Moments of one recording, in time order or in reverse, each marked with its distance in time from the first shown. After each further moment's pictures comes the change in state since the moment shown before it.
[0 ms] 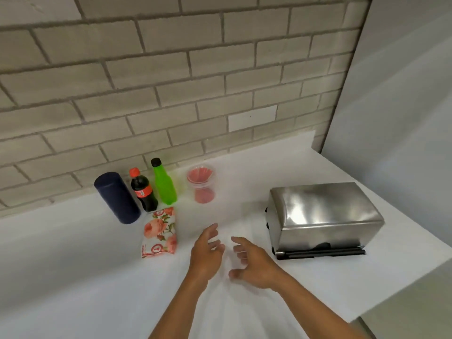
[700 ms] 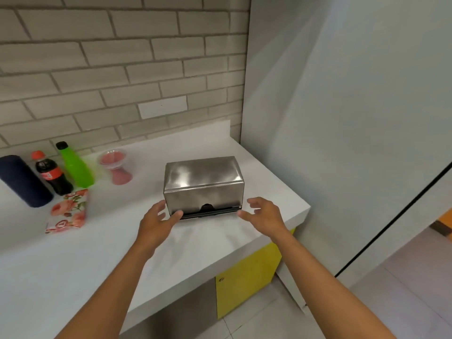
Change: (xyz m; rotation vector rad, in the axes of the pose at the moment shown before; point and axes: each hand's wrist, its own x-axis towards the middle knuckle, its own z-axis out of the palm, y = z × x) left_hand -0.109 0.062 0.148 0.076 0.009 0.024; right_hand -0.200 0.123 -0.231 0.031 0.541 0.124
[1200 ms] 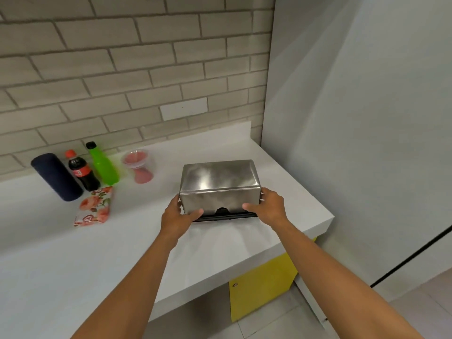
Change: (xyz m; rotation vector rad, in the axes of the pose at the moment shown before) left_hand 0.021 0.010 0.021 -0.011 0.067 -0.028; right_hand 0.055 -0.020 0.016 0.059 0.009 -0.089
